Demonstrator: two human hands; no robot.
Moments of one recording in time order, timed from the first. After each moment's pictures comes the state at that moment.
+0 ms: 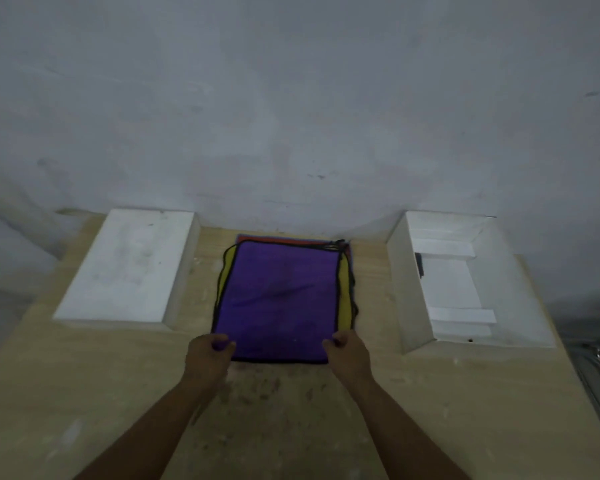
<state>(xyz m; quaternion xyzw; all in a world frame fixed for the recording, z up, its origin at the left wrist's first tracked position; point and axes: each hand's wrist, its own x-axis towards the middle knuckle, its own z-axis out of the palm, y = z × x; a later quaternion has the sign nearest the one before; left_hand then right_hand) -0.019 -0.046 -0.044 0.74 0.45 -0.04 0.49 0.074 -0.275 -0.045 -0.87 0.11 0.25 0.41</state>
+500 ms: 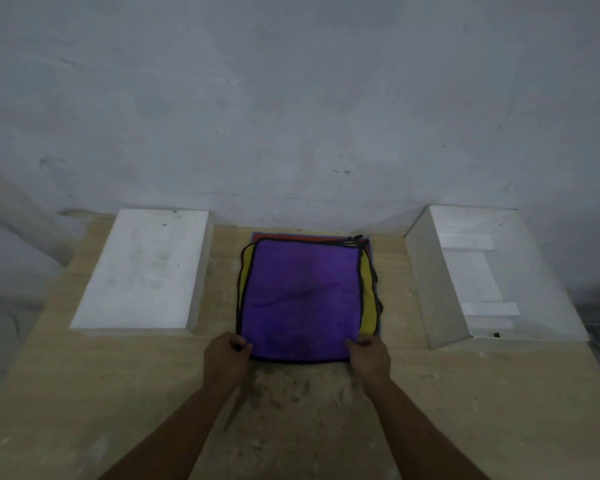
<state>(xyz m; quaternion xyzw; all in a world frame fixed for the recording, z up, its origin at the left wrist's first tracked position) -0.018 -0.012 -0.061 0.81 0.40 -0.04 0.42 0.069 -0.240 -0.068 -0.85 0.25 0.21 0.41</state>
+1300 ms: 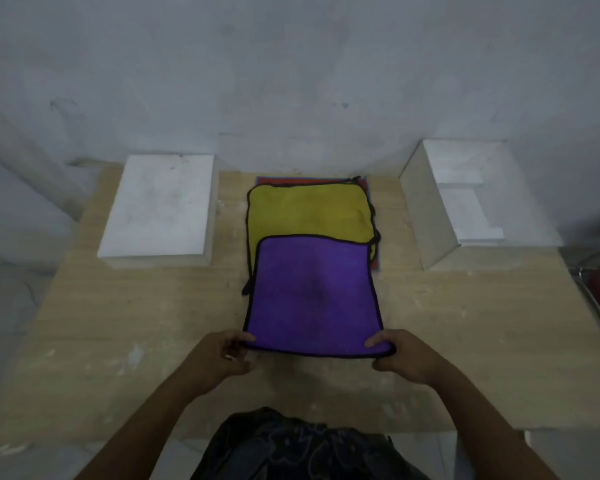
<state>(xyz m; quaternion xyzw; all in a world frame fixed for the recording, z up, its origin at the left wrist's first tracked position) -0.170 0.001 -0.028 0.74 0.21 -0.21 0.60 -0.053 -0.342 -0.032 -0.82 -0.03 0.43 0.37</state>
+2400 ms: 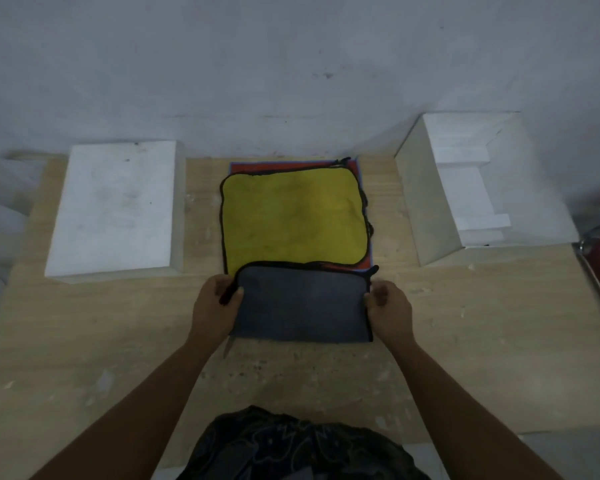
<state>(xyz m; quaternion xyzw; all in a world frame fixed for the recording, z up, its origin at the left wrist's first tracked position) -0.051 -0.015 -0.071 0.80 0.34 -0.08 0.49 0.017 -0.306 -0.076 -0.92 0.13 0.16 0.34</state>
